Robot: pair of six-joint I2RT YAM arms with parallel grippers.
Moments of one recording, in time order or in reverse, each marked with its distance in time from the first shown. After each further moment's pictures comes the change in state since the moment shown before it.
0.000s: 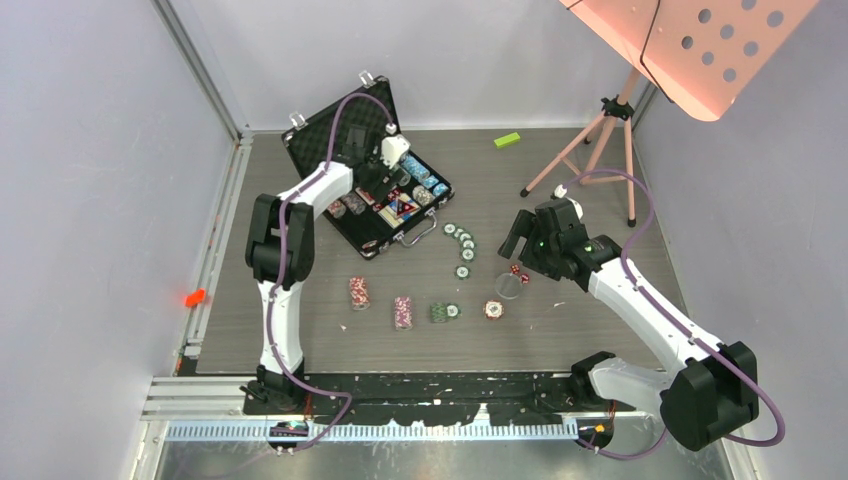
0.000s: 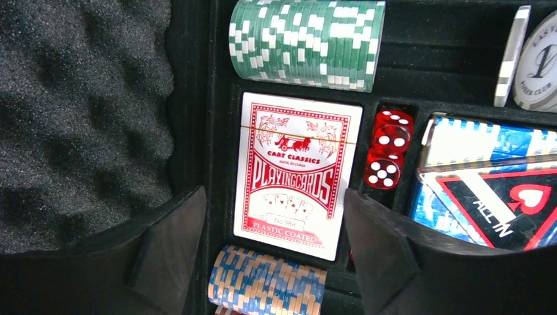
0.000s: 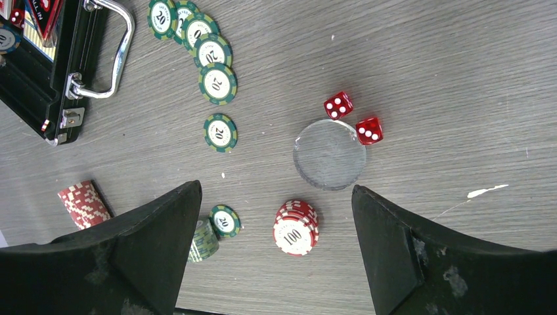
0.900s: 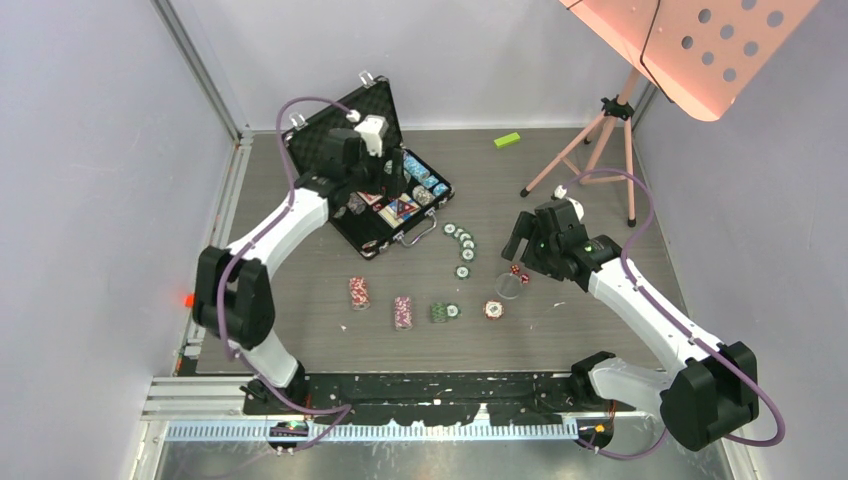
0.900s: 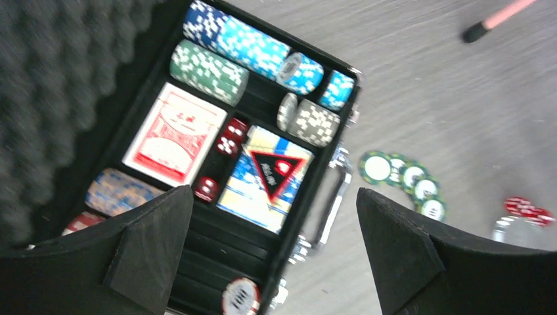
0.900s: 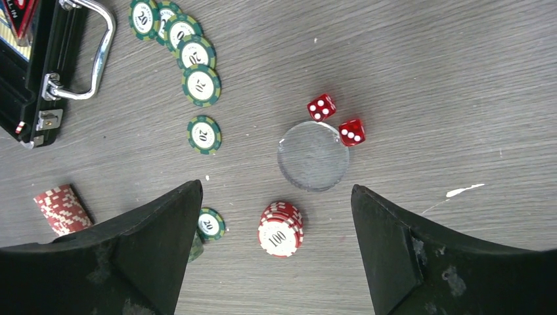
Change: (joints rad) left arm -0.065 -0.444 -0.318 0.165 0.071 -0.600; right arm 0.000 0.000 0.000 -0.014 0.029 -0.030
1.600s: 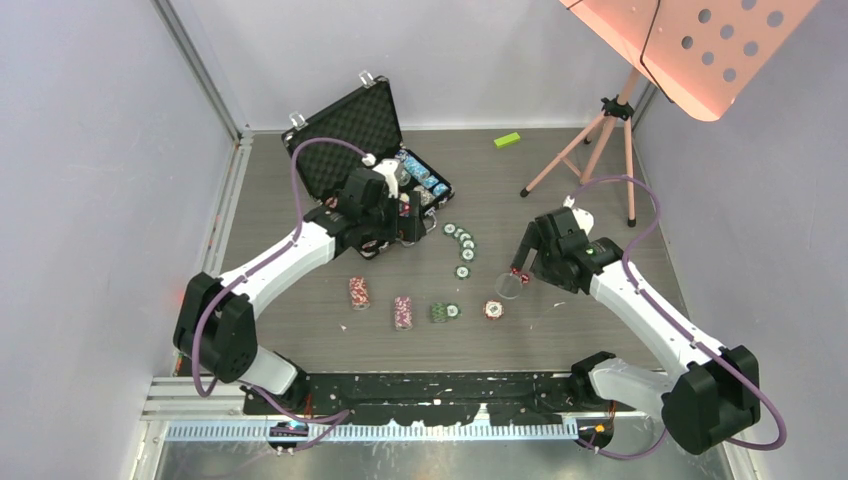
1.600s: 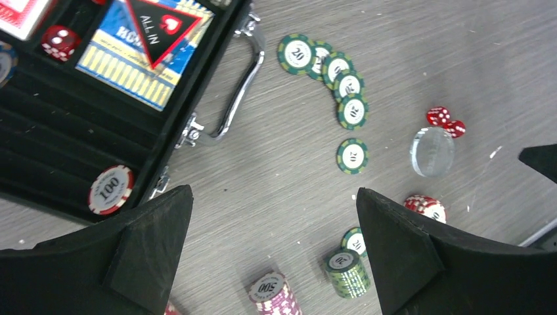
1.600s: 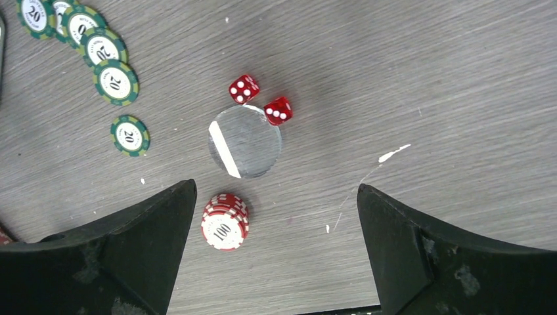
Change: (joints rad) left arm -0.196 -0.227 -0.270 -0.097 -0.004 -0.303; right arm 0.000 -0.016 -0.013 -0.137 0.123 0.019
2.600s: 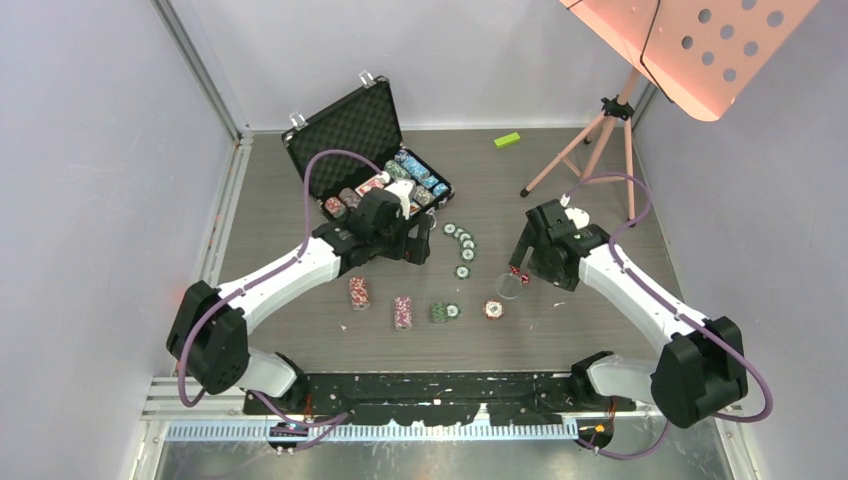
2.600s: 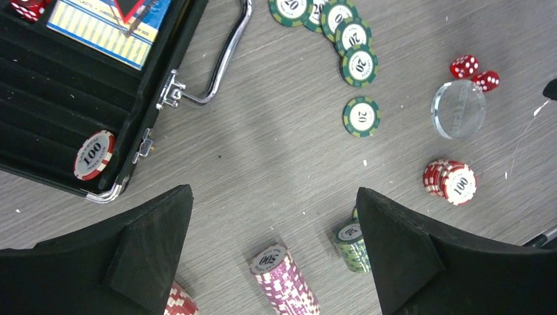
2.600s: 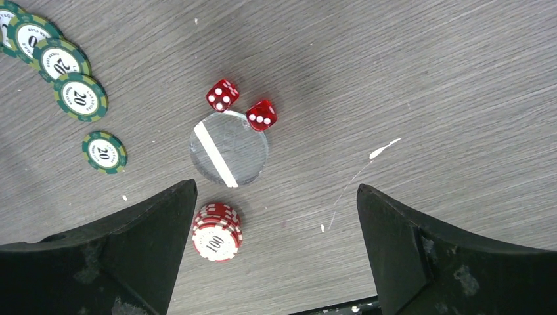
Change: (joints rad) left arm -0.110 -0.058 -0.072 -0.035 -0.132 0.027; right arm 0.003 0.115 0.061 -0.069 0.052 0.050
